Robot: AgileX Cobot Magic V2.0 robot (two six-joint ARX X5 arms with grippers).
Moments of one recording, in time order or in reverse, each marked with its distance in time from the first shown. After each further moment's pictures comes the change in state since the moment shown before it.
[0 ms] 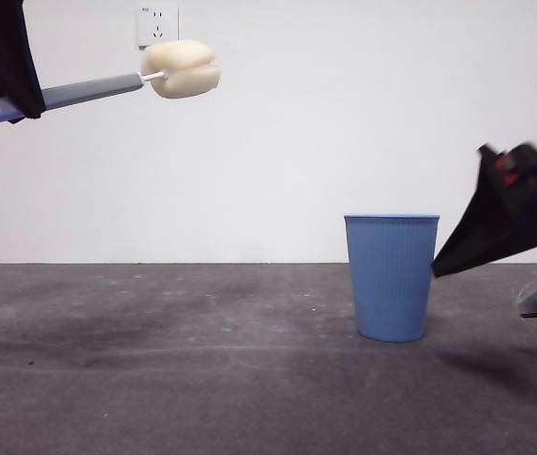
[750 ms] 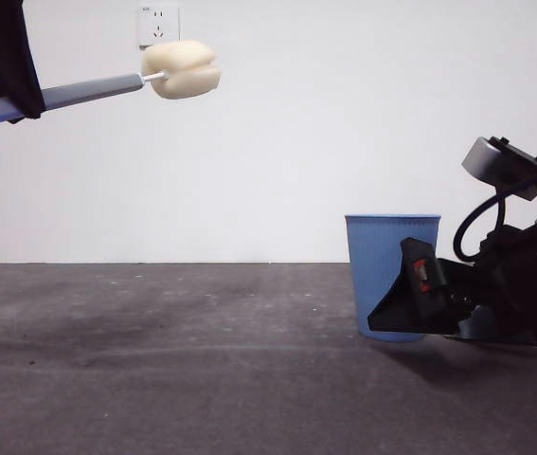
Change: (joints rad) left arm 0.000 0.000 0.000 -0.001 0.000 0.000; right arm 0.082 0.553 0.000 0.697 0.097 -0.101
